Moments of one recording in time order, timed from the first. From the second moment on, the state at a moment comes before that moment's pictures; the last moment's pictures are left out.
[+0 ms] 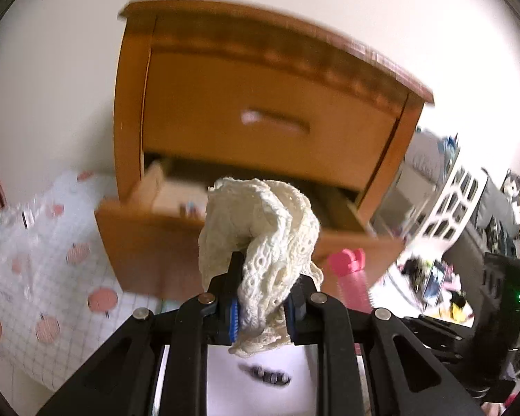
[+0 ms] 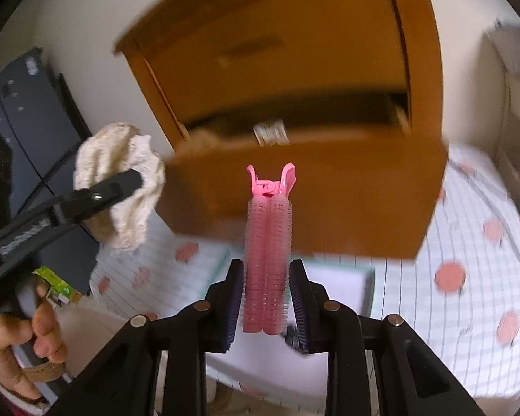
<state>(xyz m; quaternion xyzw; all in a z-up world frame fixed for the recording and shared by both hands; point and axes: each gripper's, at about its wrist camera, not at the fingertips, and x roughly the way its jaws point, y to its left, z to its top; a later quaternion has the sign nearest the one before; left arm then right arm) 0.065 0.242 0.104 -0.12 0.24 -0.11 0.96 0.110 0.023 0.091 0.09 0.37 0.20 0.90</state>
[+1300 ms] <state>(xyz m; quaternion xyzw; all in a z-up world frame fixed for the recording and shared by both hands) 0.206 0.242 0.139 -0.13 0.29 -0.06 0.95 0.237 0.003 0.141 0.04 0.39 0.11 0.91</state>
